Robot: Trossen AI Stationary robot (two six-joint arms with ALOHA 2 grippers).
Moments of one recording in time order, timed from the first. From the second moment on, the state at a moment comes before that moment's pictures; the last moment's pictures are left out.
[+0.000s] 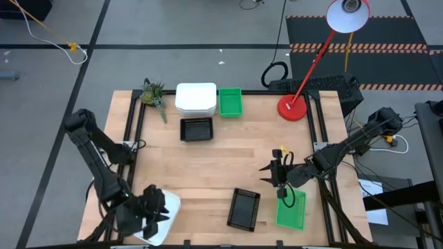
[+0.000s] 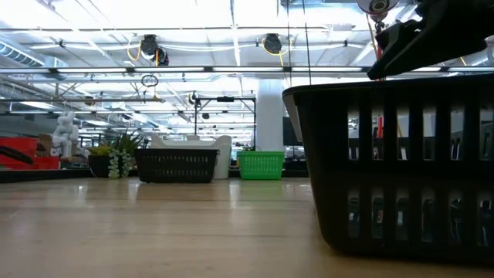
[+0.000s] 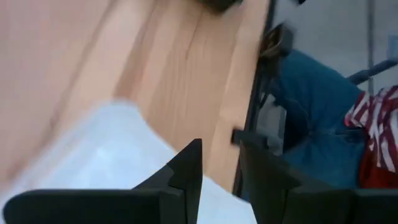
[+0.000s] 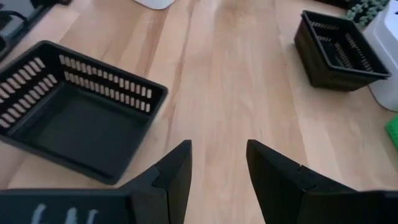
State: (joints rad) left arm -0.98 1.40 1.07 -0.66 -0.39 -1.26; right arm 0.52 1.11 0.58 -0.15 0.44 0.16
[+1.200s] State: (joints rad) left arm -0.91 1.67 1.08 -0.62 -0.05 -1.89; right arm 0.50 1.11 0.58 -0.02 0.44 -0.02
